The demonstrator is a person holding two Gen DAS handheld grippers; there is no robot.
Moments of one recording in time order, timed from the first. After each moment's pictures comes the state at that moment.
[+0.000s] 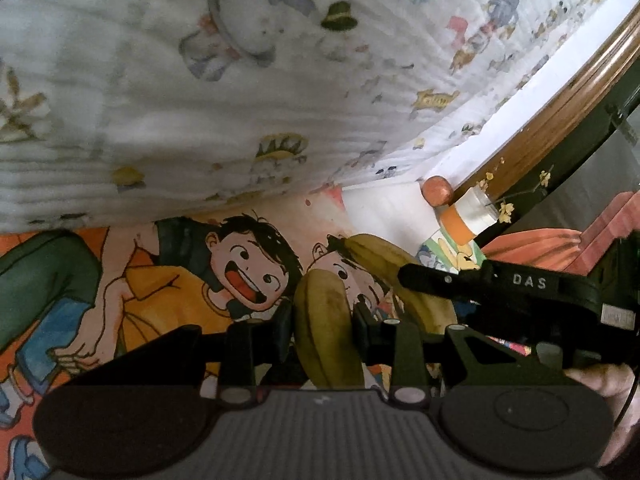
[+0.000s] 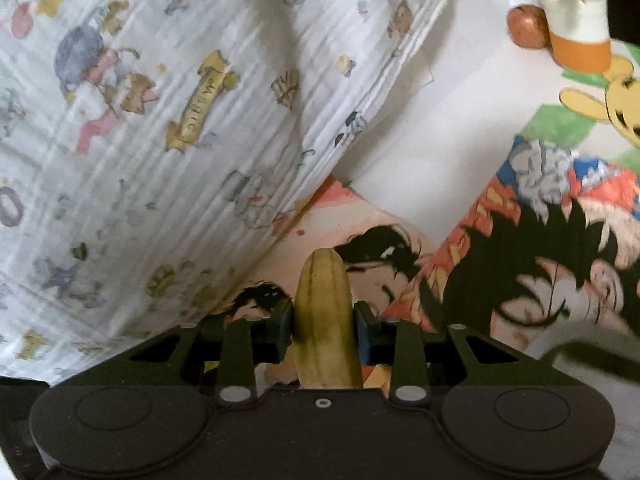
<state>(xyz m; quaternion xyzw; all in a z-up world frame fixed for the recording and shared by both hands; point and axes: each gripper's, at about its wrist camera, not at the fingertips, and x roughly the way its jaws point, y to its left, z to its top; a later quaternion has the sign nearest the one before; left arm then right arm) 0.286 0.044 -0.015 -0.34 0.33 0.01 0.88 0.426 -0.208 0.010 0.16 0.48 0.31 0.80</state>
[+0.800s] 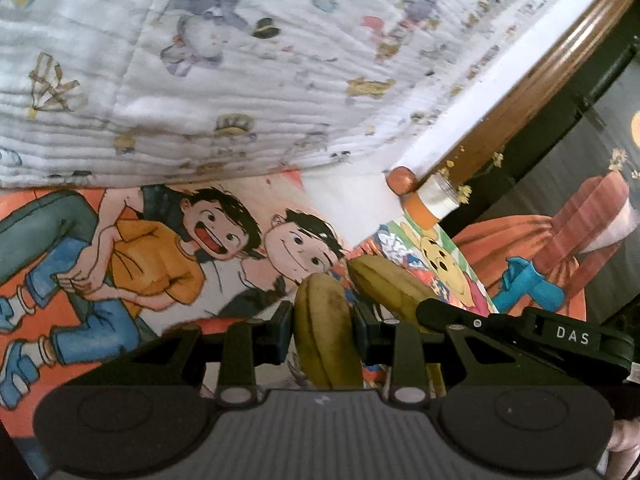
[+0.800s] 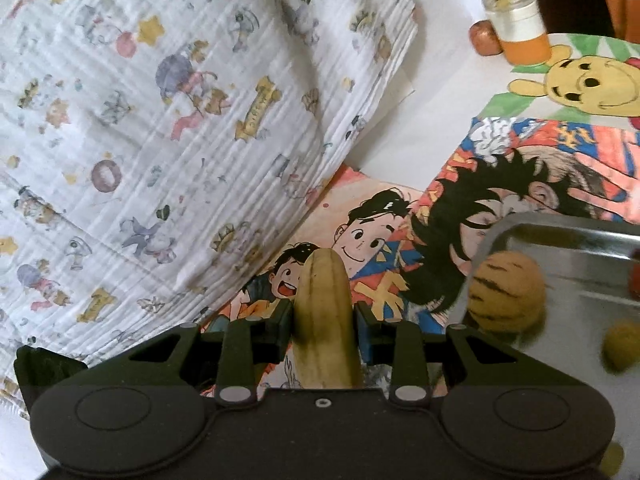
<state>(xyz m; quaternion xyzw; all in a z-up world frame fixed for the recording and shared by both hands) 0.239 0.005 0.006 -0.33 0.31 -0.02 0.89 0.322 -0.274 0.040 0.21 0.44 0.31 0.82</state>
